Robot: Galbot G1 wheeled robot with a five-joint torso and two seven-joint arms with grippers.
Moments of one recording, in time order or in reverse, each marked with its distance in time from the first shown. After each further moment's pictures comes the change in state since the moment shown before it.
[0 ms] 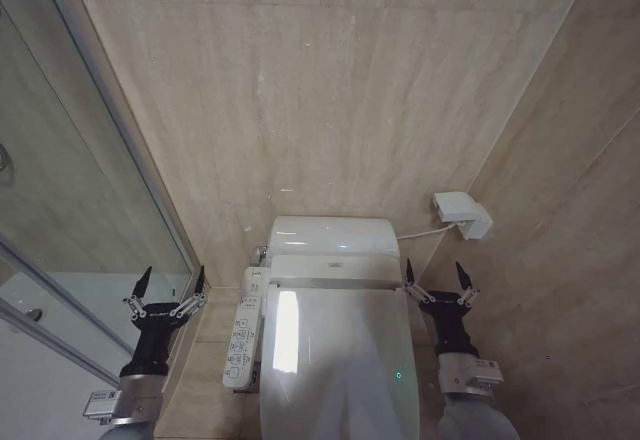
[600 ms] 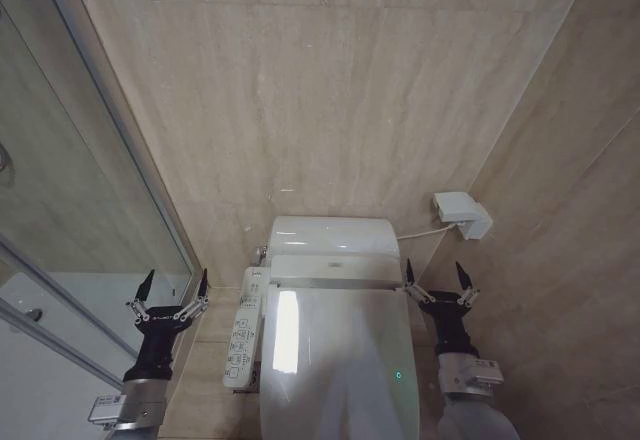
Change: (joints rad) left arm 0.017 -0.014 0.017 -0.011 0.029 0.001 -0.007; right arm 0.000 0.000 0.000 0.000 0.000 0.000 0.000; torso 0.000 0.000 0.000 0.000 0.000
